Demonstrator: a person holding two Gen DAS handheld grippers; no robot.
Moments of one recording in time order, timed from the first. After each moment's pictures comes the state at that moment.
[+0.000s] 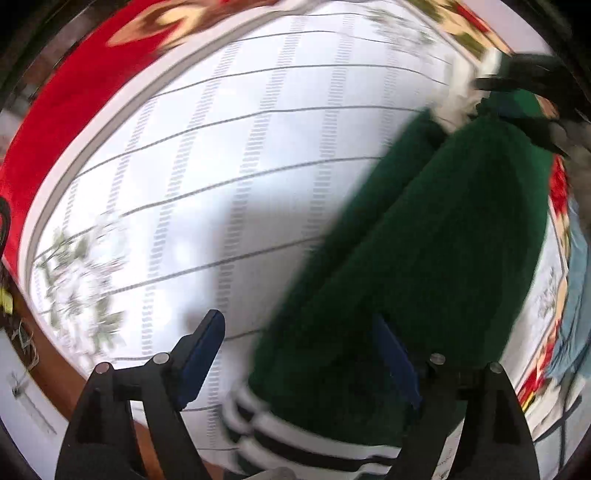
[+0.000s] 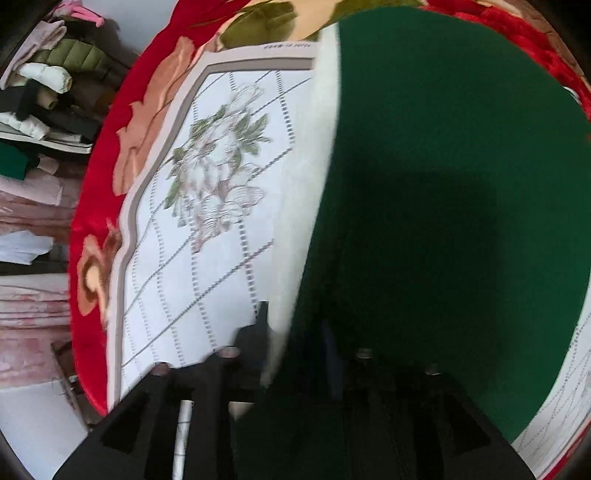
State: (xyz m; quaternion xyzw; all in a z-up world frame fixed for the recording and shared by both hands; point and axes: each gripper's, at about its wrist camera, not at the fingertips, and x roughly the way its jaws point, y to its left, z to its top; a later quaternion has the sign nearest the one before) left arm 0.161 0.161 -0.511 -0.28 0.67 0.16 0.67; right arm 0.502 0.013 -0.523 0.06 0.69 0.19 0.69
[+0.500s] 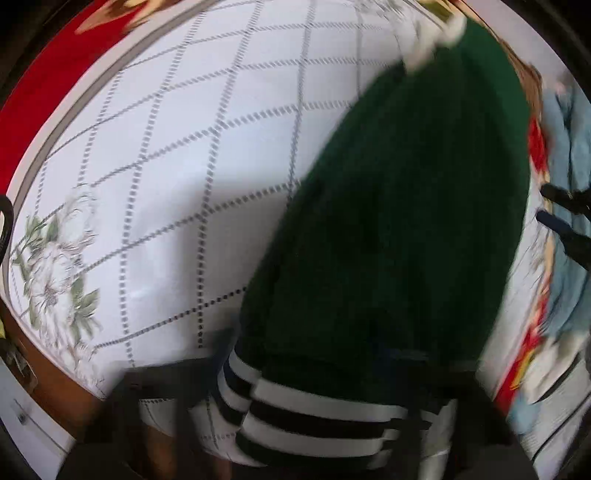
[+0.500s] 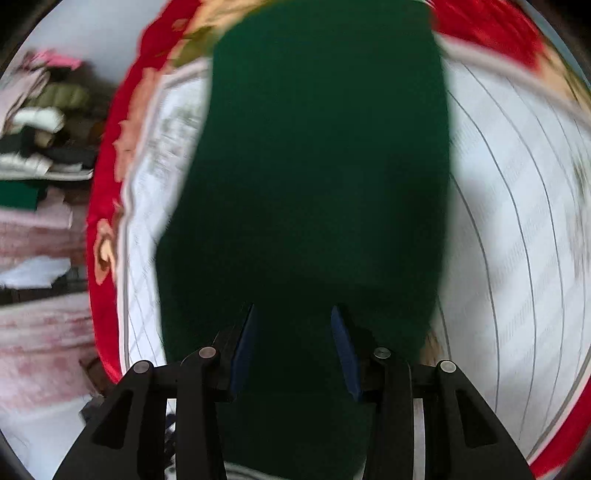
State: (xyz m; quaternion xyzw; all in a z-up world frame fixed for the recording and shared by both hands) left arm 0.140 0.120 -0.530 -0.25 0.69 0.08 0.68; right arm 0.392 -0.162 -0.483 0.14 0.71 0.13 0.67
